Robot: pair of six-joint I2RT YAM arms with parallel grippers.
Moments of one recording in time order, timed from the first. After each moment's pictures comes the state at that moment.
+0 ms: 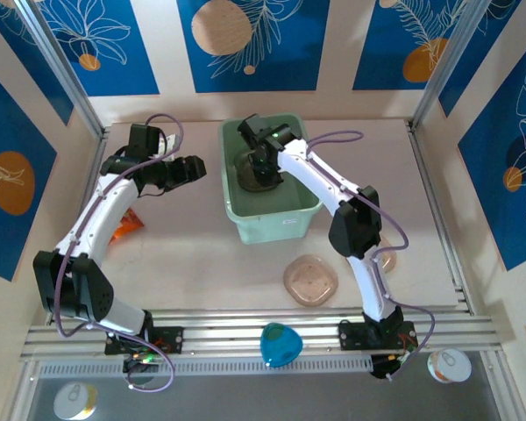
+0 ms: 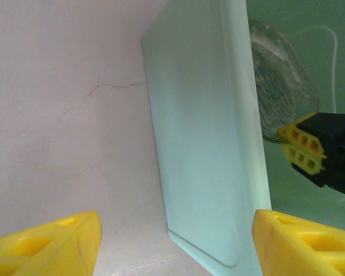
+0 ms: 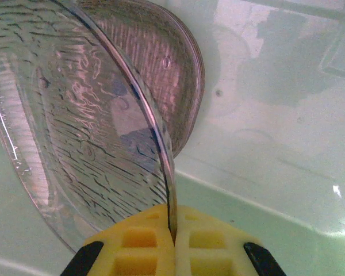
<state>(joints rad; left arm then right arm) -0.17 1.48 1.37 -0.78 0.39 -0.43 0.66 2.22 2.22 -1.21 0.16 1.86</state>
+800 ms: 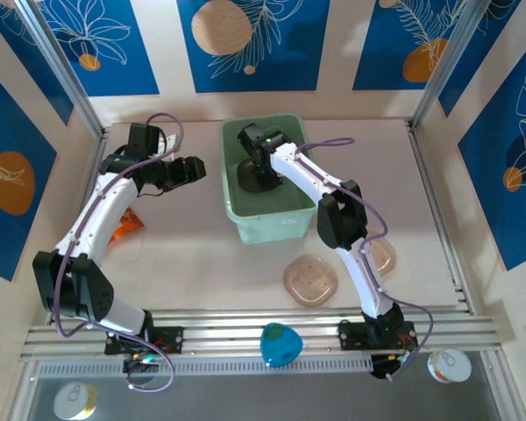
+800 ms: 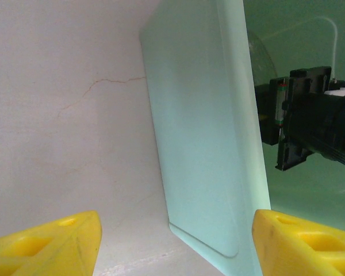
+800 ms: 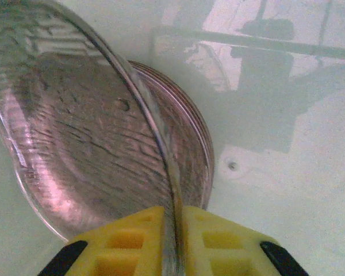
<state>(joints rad) -0.17 1.48 1.39 -0.81 0.40 -0.41 0.62 2.39 2.26 -1.15 0.23 1.90</state>
